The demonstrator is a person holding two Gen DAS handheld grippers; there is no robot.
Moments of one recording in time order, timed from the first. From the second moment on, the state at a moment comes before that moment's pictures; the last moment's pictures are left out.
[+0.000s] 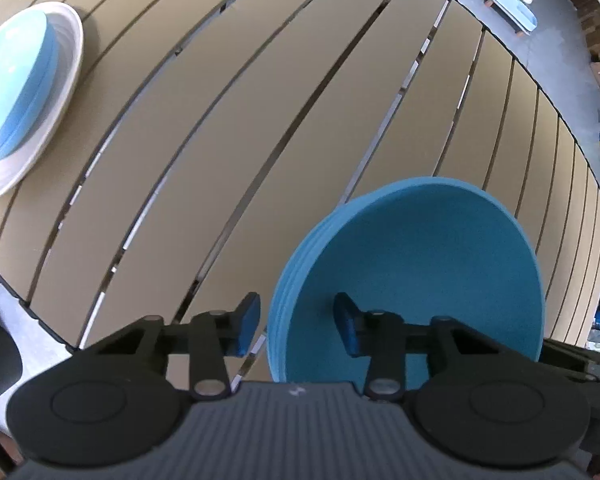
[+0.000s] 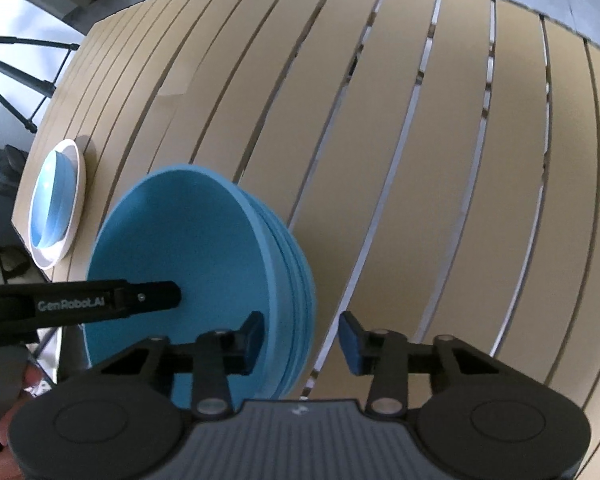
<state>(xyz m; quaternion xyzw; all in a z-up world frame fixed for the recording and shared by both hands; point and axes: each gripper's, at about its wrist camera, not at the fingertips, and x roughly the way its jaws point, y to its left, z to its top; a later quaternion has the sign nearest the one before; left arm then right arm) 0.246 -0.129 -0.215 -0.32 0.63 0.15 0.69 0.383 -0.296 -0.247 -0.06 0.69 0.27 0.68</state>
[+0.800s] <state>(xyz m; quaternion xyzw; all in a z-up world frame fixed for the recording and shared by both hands) 0.239 -0.137 -0.207 -0.29 0.62 0.14 0.72 0.373 -0.307 -0.249 -0.04 0.66 0.29 0.69</state>
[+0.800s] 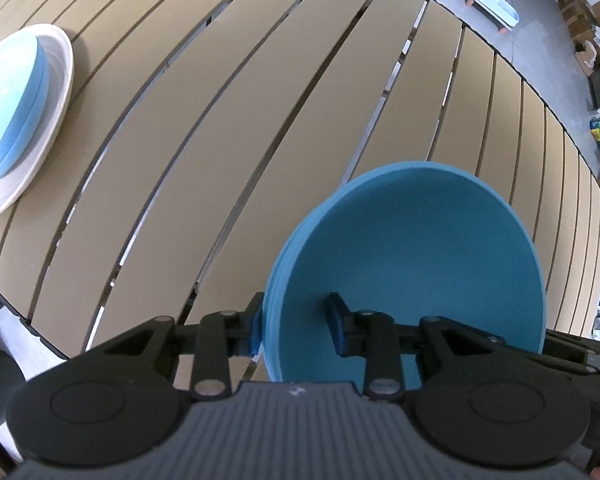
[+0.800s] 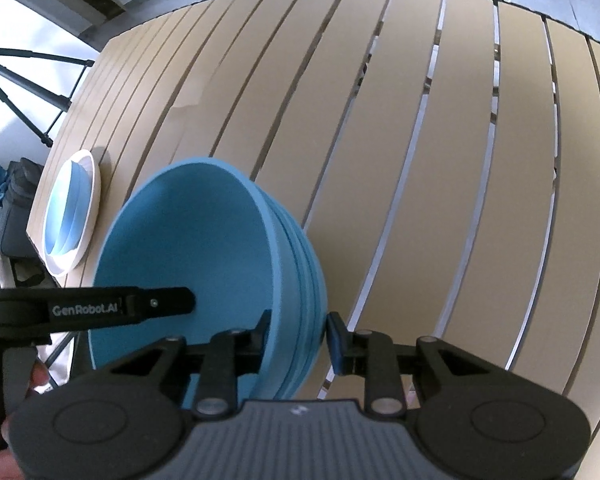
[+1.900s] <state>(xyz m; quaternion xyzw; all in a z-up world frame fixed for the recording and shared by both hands) 0.196 -0.060 -0.147 -0.29 0.58 0.17 0.75 0.351 -0.239 -0.192 -0.05 0.62 0.31 0.72</state>
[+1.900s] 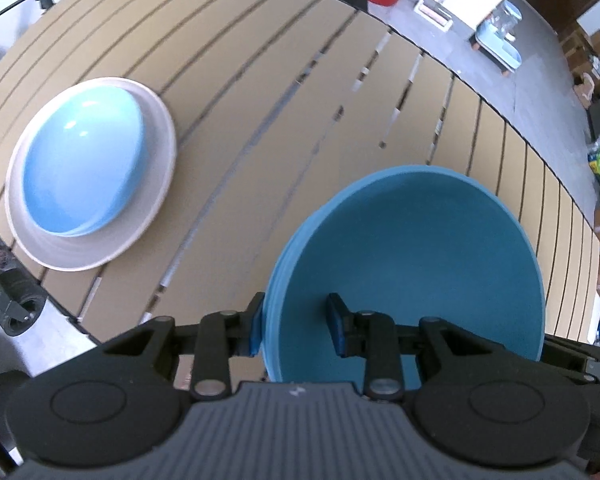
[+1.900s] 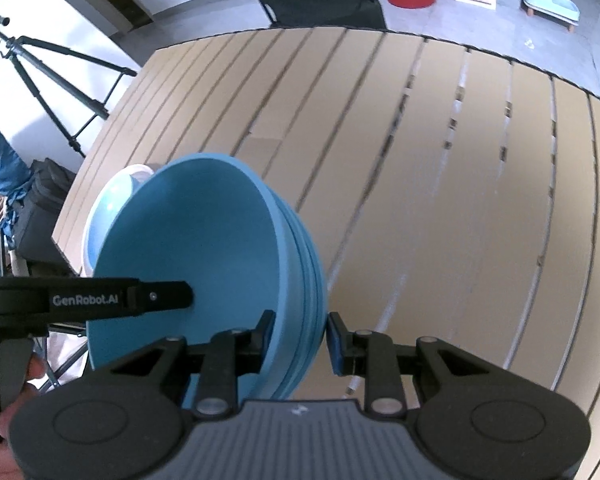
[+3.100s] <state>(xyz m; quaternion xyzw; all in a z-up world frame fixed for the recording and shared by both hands) 0.148 0.158 -0.152 -0.32 0.55 0.23 0.74 0.316 -0.007 -0.187 -0.08 0.60 0.37 0.70</state>
